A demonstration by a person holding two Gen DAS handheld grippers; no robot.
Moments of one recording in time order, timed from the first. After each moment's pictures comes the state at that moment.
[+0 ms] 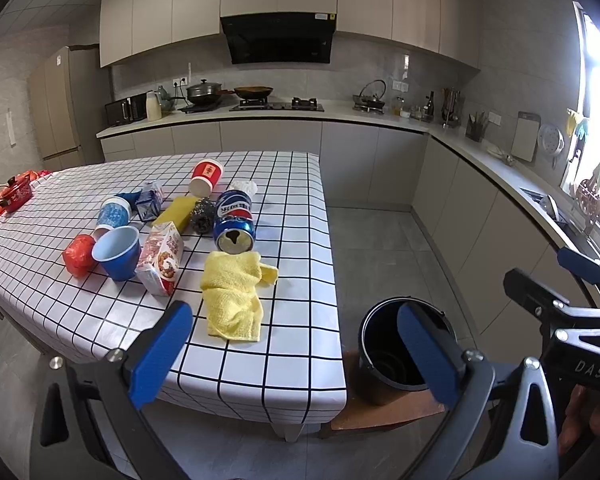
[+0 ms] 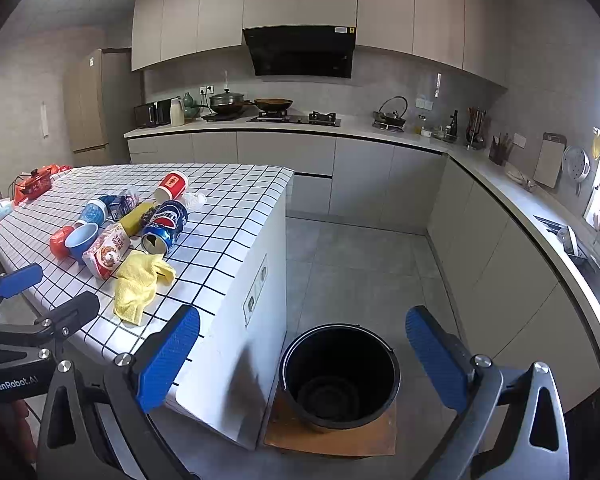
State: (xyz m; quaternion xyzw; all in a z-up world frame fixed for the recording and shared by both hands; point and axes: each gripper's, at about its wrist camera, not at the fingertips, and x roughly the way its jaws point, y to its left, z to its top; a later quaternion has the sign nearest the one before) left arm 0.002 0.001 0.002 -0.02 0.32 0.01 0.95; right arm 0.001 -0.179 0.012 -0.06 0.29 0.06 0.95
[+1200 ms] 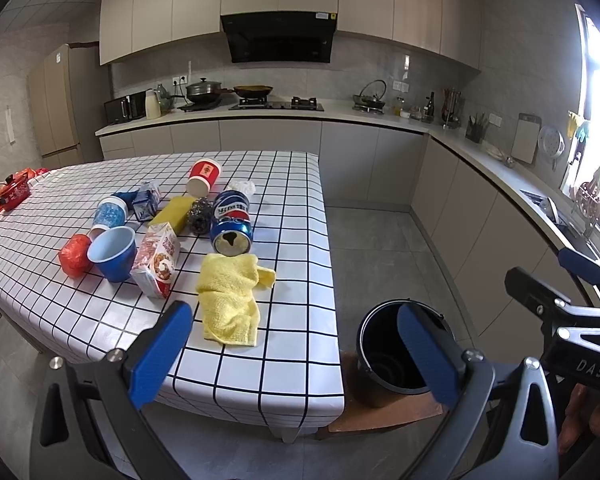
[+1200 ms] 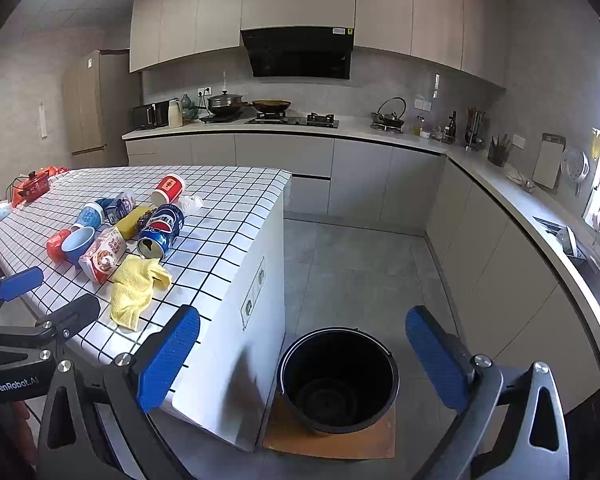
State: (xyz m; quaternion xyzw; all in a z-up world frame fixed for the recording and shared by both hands) left arm 0.009 0.002 0.000 -0.03 0.32 0.00 0.95; right arm 0.005 -0.183 0.014 -0.06 0.29 0.06 0.95
